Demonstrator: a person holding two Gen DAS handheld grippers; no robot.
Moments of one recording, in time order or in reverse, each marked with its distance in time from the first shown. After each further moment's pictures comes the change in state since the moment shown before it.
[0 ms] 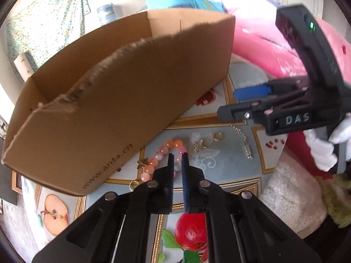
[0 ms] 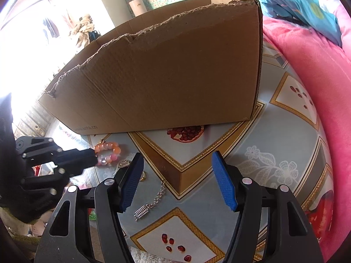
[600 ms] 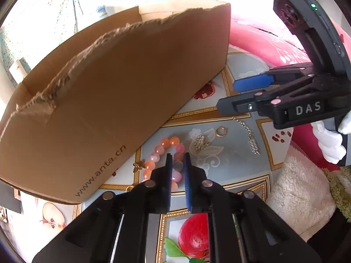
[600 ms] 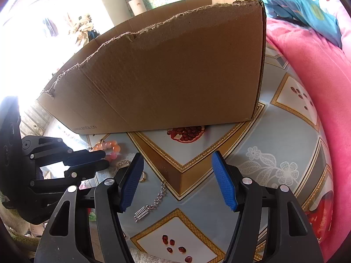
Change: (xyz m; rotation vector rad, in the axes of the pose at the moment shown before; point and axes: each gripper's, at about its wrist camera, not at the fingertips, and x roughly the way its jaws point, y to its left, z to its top) left arm 0.016 -0.005 -0.001 0.051 0.003 -0.006; right arm 0.004 0.008 0.000 -0.004 -0.001 -0.005
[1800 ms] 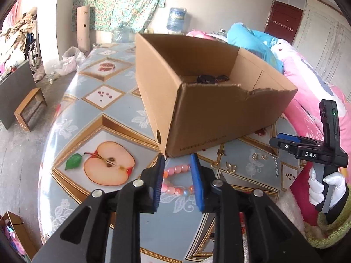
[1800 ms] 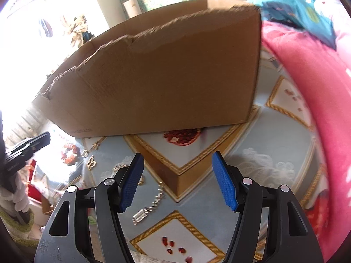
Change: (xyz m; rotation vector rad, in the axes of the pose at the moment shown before) left arm -0.082 0.098 -0.073 -0.533 -0.164 0.074; right arm 0.002 0.012 0.000 0.002 -0.017 -0.062
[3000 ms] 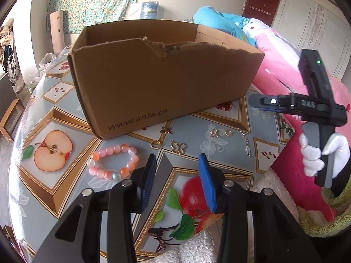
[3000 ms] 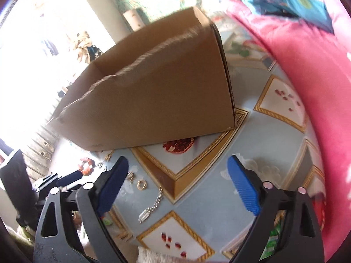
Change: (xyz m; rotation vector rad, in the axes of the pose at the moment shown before) left arm 0.025 -0.072 -0.028 0.116 0.060 -0.090; right arm -0.012 -0.034 0.014 0.083 -0.025 0.138
